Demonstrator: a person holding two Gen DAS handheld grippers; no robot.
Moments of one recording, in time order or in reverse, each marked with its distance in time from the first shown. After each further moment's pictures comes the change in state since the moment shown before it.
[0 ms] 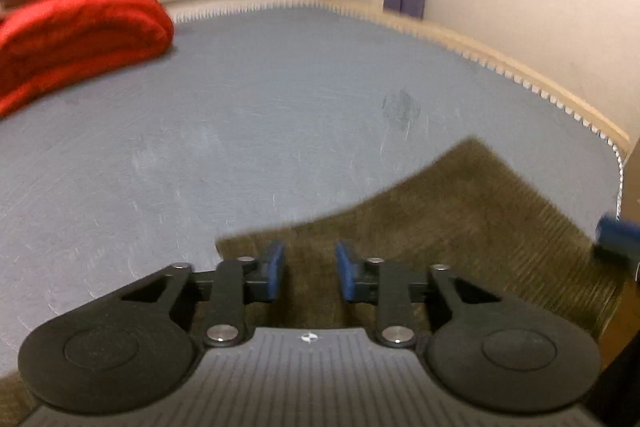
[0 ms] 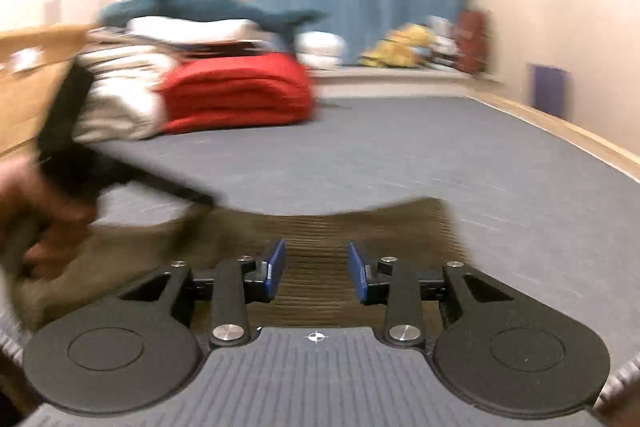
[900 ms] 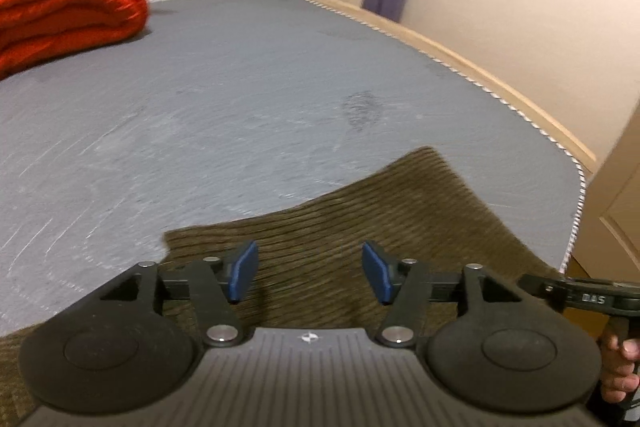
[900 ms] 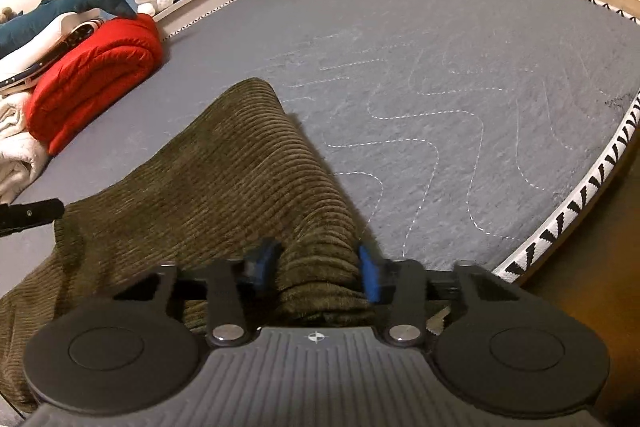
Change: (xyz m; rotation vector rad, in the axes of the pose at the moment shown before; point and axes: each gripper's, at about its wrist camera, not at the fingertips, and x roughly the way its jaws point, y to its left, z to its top) left arm -0.020 -0.021 0.015 -0.044 -0.019 -0.142; right arm 0.028 -0.097 -0.023 0.435 0.297 -0.176
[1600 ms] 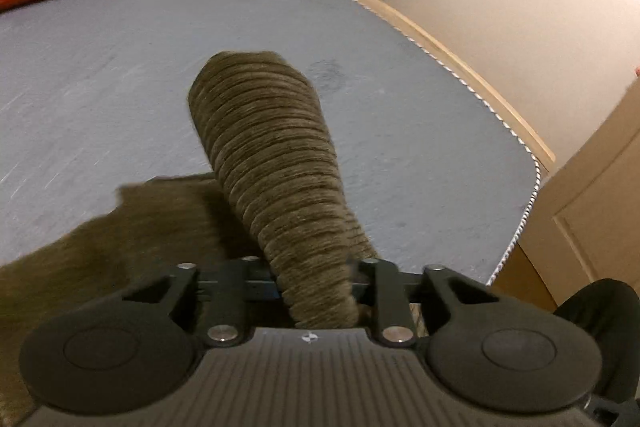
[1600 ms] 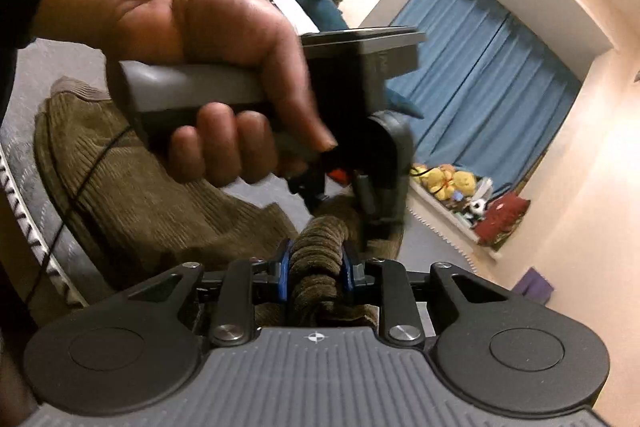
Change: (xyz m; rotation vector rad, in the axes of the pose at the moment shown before) left arm -0.011 -0.004 -0.003 -0.125 0.132 -0.117; right arm -0.091 0.192 -0.157 -1.152 -0.542 0.119
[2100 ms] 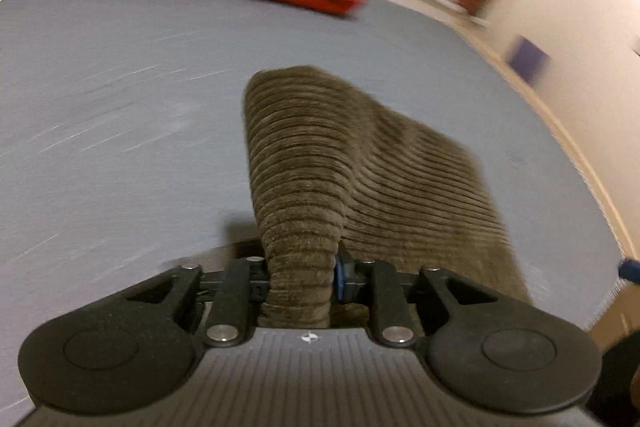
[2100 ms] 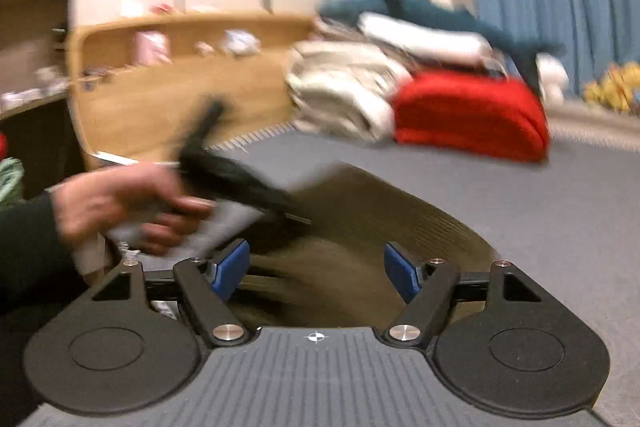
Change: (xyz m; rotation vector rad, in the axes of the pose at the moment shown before) left arm -0.166 0.213 -0.077 -0.329 -0.131 0.333; right arm 0.067 -0.092 0.079 0.518 0.004 0.646
